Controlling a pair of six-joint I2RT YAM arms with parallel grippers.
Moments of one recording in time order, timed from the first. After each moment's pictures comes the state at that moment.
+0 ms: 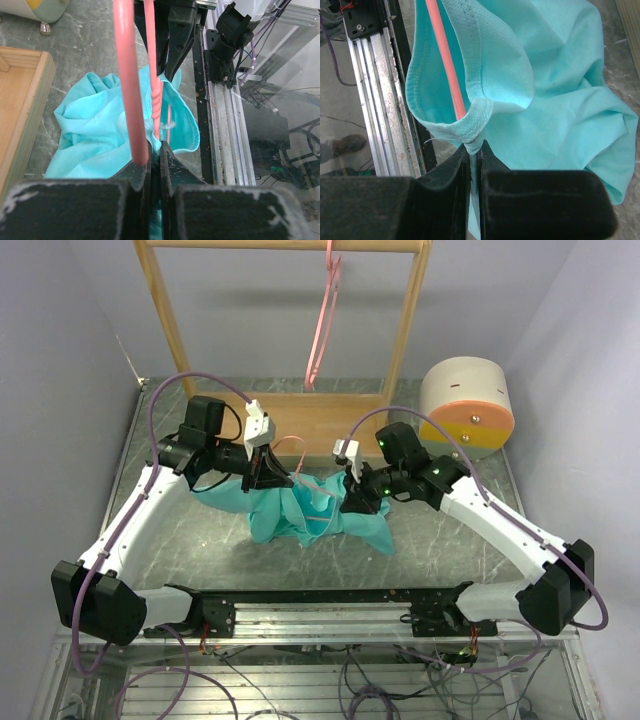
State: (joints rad) left arm -0.33 1.25 1.19 -0.68 1.19 0.56; right arm 0.67 1.29 1.13 -0.65 -0.60 -0.35
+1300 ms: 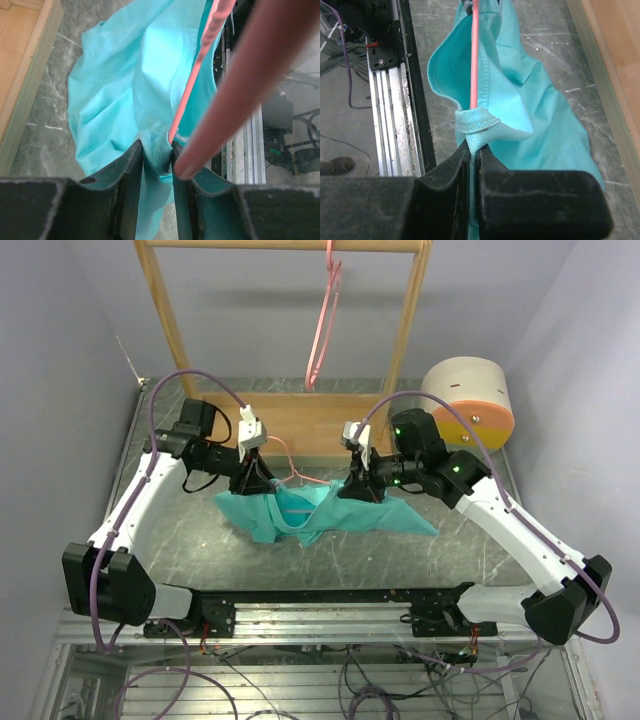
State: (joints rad) left arm -0.21 1.33 1.20 -0.91 1.13 0.80; right arm 0.65 1.25 1.25 -0.66 -0.66 -0.33
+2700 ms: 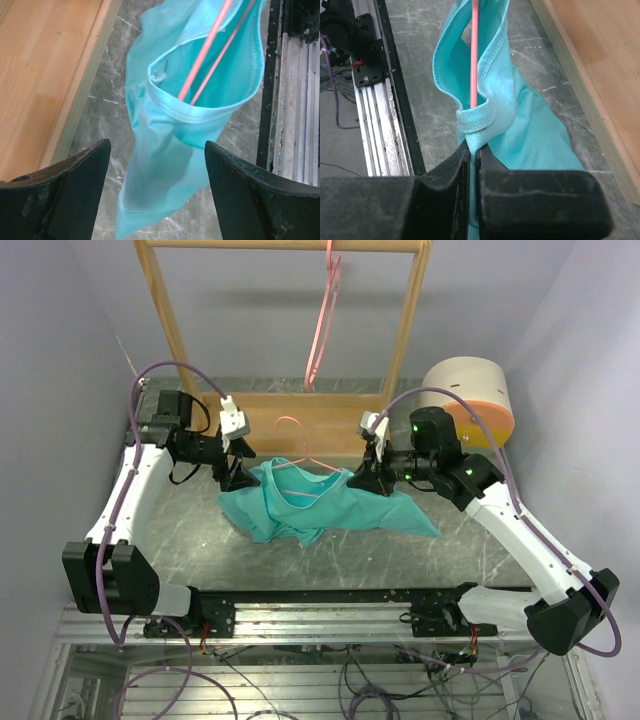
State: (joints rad) left arm -0.06 1.37 1.28 -0.99 1.06 0.97; right arm 0.57 1.19 1.21 -0.59 -0.65 -0.29
